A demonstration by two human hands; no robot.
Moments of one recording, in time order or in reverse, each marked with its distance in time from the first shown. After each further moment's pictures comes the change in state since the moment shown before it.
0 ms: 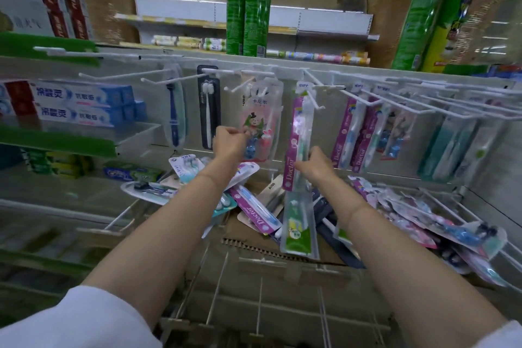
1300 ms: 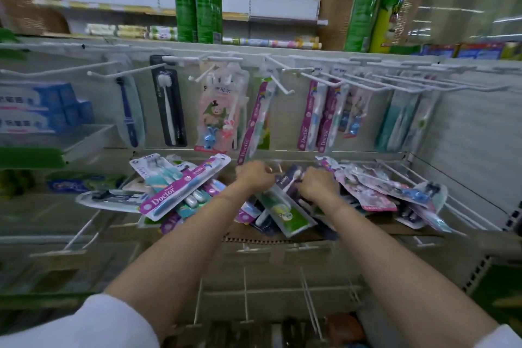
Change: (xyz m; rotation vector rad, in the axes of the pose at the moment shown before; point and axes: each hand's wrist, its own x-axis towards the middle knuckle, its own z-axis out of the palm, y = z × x) left_hand -0.045 -0.046 0.058 0.907 -0.643 0.272; right_hand -0.019 0.073 -0.005 -0.605 0.085 0.164
